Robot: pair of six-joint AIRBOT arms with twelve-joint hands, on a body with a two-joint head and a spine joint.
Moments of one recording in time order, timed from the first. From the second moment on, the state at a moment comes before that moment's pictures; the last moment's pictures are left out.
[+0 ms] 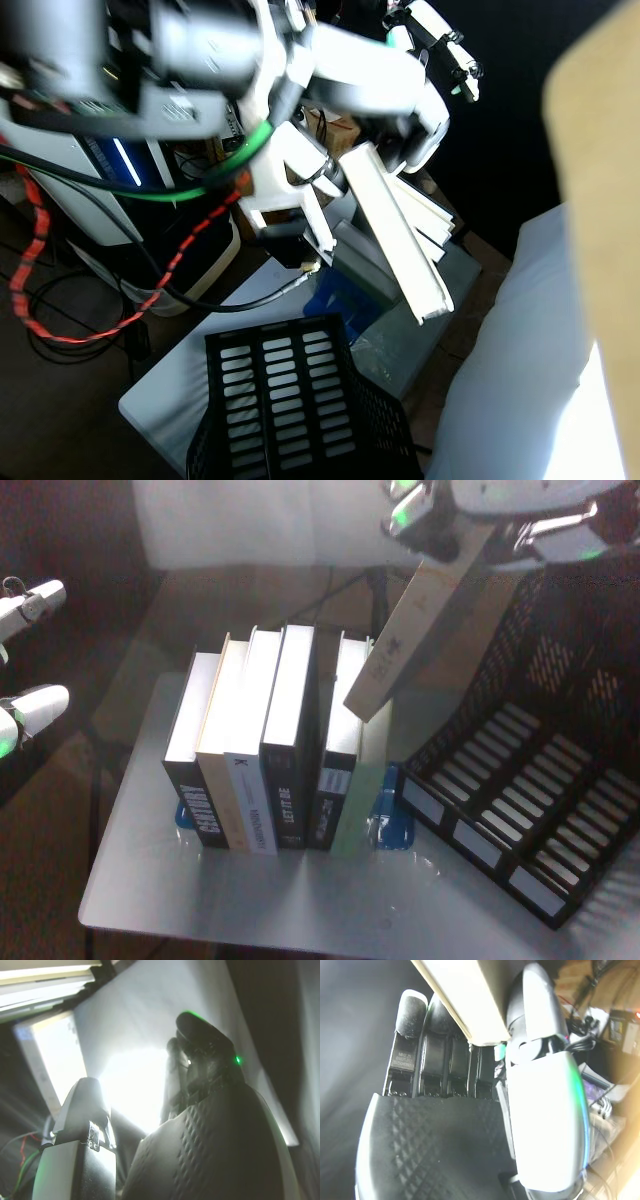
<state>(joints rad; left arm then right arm) 1.15 -0.98 1.25 -0.41 -1.25 0.42 0.30 -1.00 1.14 -2.02 0.45 0.42</state>
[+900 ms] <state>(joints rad) 1.13 -1.00 1.24 -0.41 -1.24 0.42 0.53 -0.82 1.01 -2.52 0.46 0.75</state>
